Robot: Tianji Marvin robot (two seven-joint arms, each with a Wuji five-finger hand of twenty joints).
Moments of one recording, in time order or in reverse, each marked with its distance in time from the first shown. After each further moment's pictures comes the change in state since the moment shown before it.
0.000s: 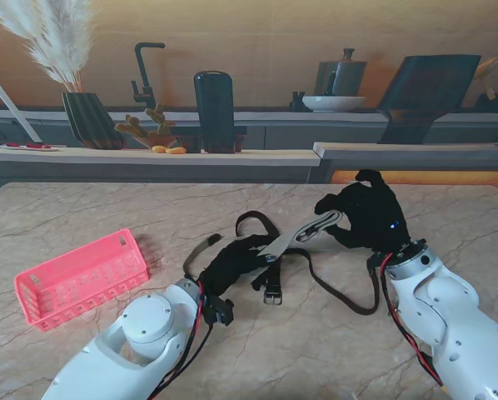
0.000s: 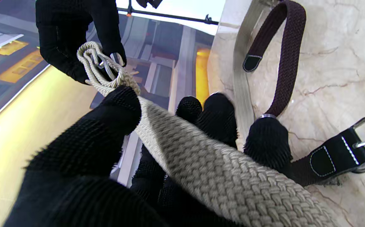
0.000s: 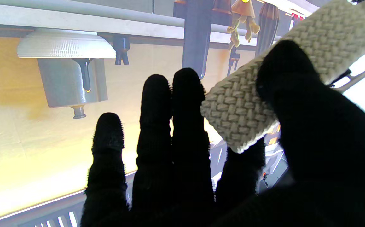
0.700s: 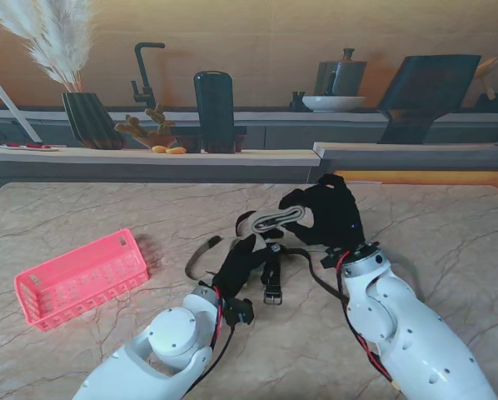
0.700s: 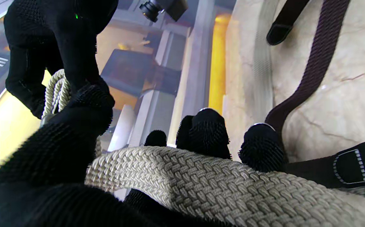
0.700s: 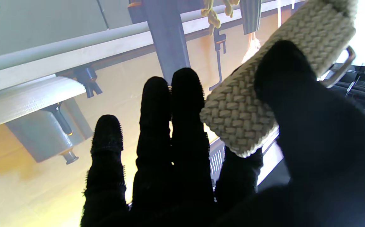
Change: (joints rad) left arm -0.028 -0.069 0.109 0.084 -0.006 -0.150 0.248; right arm 0.142 -0.060 -0.277 0.143 0.253 0.096 -0.072; left_hand -0.172 -0.001 -0.032 0.000 -0.103 -0.012 -0.011 -0.013 -0.254 0.005 -0.234 -0.306 -0.112 -0.066 0.060 0.098 -0.117 -0.054 0.002 0.035; right_hand 0.011 0.003 -0.011 0.003 0.000 0.036 0.022 0.001 0.000 0.005 0.061 -0.002 -0.030 0.003 0.023 0.000 -0.031 0.011 0.015 -0.021
